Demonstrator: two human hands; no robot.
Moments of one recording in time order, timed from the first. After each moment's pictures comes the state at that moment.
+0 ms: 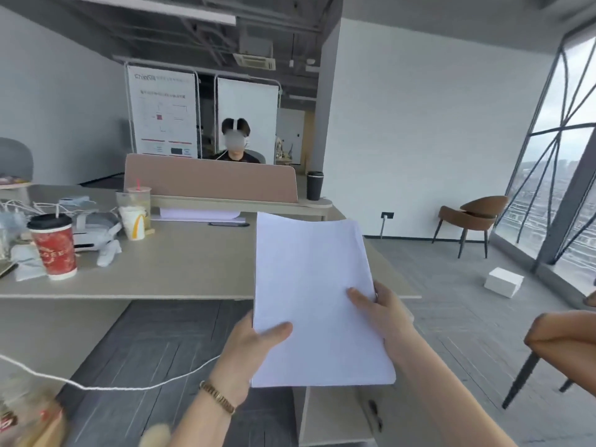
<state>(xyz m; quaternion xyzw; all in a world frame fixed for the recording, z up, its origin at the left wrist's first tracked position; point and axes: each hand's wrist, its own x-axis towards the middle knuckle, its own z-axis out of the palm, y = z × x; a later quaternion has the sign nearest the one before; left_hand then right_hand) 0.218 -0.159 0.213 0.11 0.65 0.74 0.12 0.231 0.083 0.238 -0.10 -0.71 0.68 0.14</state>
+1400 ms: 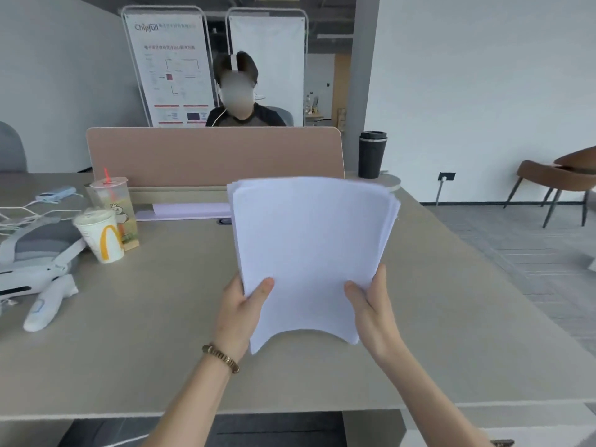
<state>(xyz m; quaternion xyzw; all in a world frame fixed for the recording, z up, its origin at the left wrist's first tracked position) -0.208 -0.134 0.166 0.04 0.69 0.72 -0.08 -0.156 0.068 0.175 -0.02 -0.76 0.61 0.20</state>
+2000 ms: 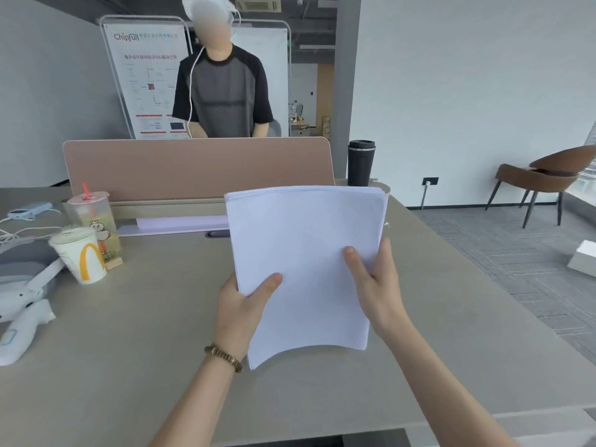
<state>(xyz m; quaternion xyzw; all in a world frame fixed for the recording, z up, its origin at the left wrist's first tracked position) -0.239 -0.121 0.182 0.06 0.66 0.74 -0.09 -0.192 0.073 0.219 -0.02 -0.71 0.63 0.30</state>
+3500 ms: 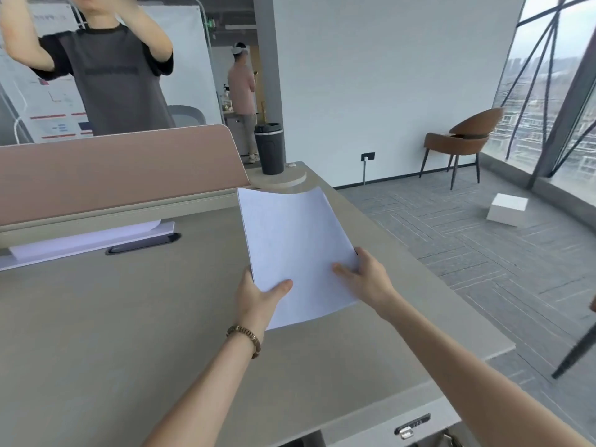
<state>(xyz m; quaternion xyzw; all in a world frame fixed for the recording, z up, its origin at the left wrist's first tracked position) -0.263 0.070 0.139 0.08 0.74 0.67 0.02 -0.204 0.277 0.144 -0.20 -0.82 0.51 0.17</state>
